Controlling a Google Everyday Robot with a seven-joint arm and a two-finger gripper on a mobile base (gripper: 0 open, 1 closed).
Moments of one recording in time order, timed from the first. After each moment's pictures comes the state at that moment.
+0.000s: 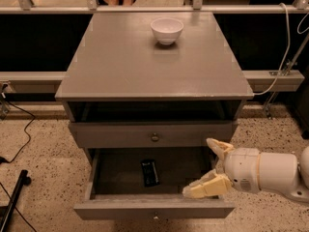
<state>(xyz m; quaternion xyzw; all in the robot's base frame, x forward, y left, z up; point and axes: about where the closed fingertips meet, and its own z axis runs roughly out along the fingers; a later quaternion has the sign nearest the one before) 0.411 -0.114 0.746 -0.40 0.76 0.30 0.42</state>
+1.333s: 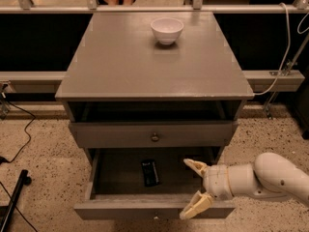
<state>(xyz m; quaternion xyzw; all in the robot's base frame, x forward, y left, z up) 0.420 -0.093 0.601 -0.54 0.68 0.32 0.38</state>
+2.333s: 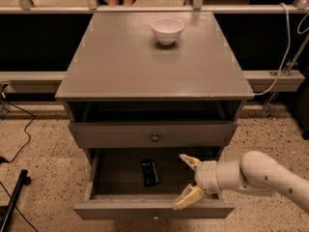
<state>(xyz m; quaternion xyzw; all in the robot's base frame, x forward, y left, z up) 0.452 -0.084 0.567 -0.54 0.69 0.30 0.38</state>
